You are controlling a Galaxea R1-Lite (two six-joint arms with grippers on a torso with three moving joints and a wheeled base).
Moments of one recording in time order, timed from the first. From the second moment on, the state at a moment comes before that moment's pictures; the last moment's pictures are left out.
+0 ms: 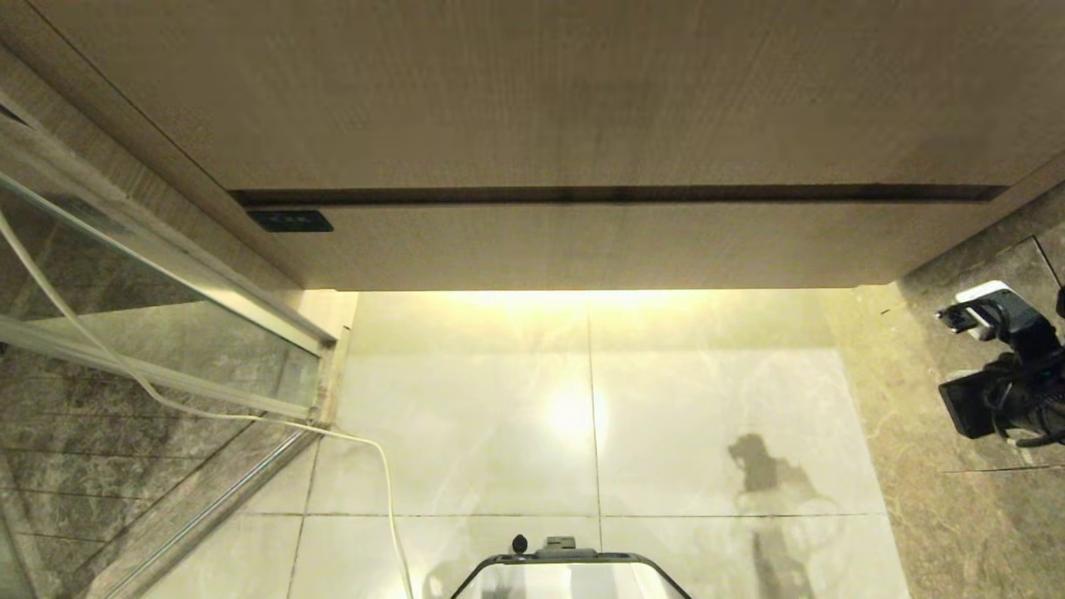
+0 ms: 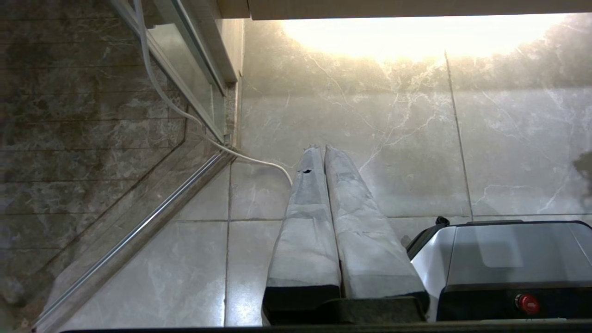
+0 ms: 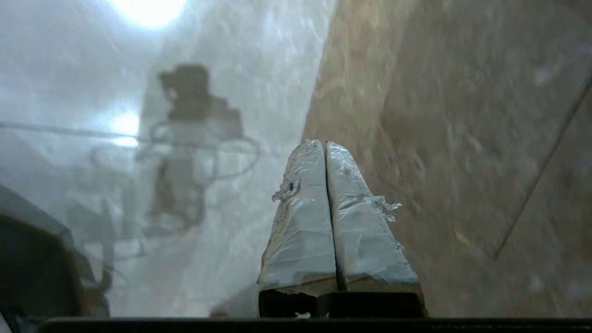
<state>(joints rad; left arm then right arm) 0.00 0.00 0.00 0.00 0.00 0.00 -0.16 1.52 -0.57 -0.47 -0.17 -0.49</state>
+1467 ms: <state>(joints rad) 0.00 0.00 0.00 0.00 0.00 0.00 0.13 0.15 -0.01 -0.15 0.01 -0.14</state>
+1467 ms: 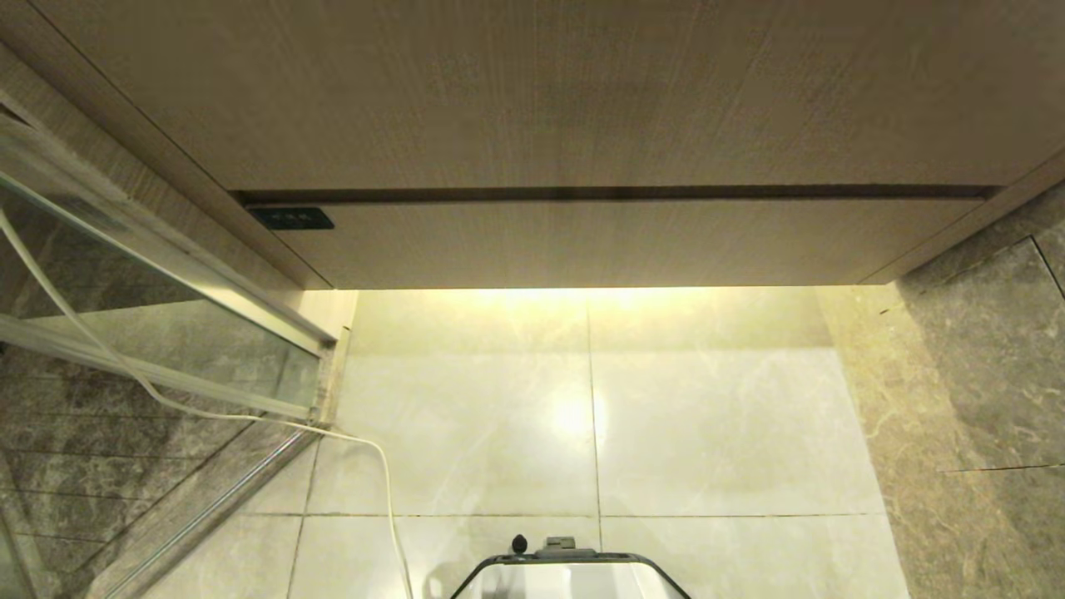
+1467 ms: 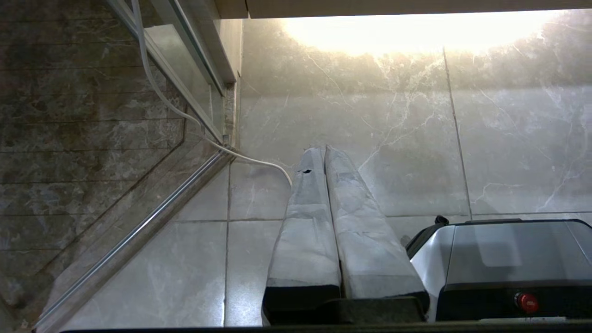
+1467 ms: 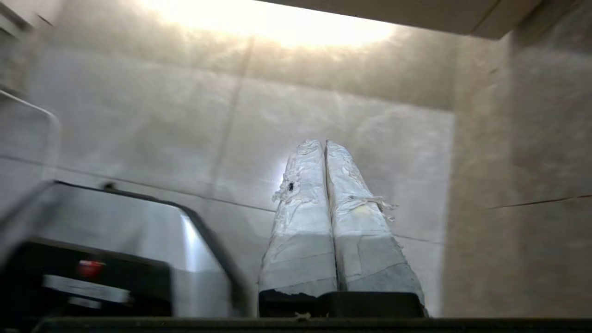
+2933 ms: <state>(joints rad) 0.00 0.00 0.00 0.00 0.00 0.00 0.15 0.00 -0.03 -0.07 0.03 -0.08</state>
